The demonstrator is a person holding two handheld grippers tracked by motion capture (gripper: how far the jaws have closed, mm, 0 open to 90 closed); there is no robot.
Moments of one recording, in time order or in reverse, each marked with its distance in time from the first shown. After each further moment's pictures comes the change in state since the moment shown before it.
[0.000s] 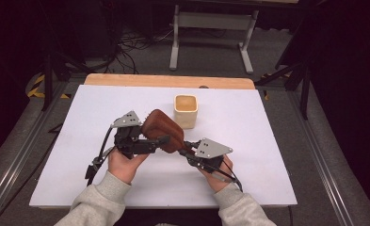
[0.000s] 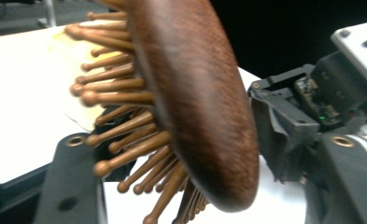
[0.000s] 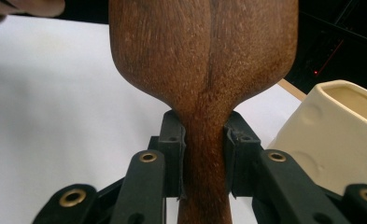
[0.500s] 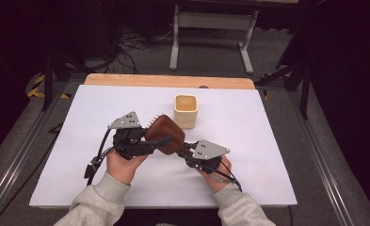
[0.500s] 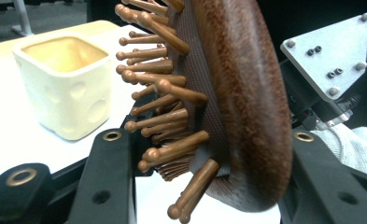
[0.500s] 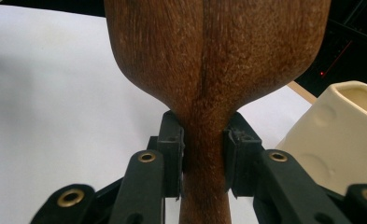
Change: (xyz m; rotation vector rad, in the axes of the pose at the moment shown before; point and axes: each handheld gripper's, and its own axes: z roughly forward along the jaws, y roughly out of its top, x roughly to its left) left arm -0.011 0.007 -0.007 0.001 -0.060 0.064; right arm 0.002 -0.001 0.004 0.005 0.023 -0.021
